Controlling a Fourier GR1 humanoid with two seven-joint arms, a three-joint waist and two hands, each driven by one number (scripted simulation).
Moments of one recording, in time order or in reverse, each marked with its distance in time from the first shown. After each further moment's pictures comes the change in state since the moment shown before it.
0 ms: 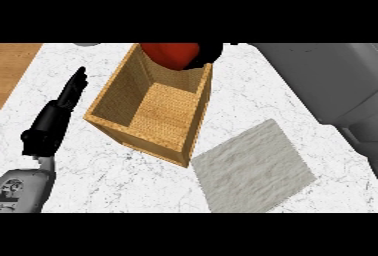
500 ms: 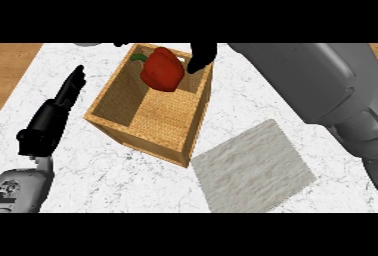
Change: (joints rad) left arm 0.000 0.000 0.008 -0.030 -0.007 -0.010 0.027; right arm -0.014 0.018 0.082 0.051 0.148 -0.067 -0.125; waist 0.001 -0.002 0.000
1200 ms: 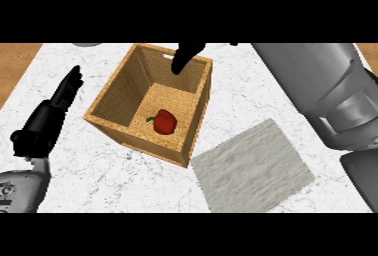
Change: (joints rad) left arm 0.010 0.003 0.016 -0.012 0.004 -0.015 0.005; right arm -0.012 0.074 -0.267 0.193 -0.317 0.090 0.188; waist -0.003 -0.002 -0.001
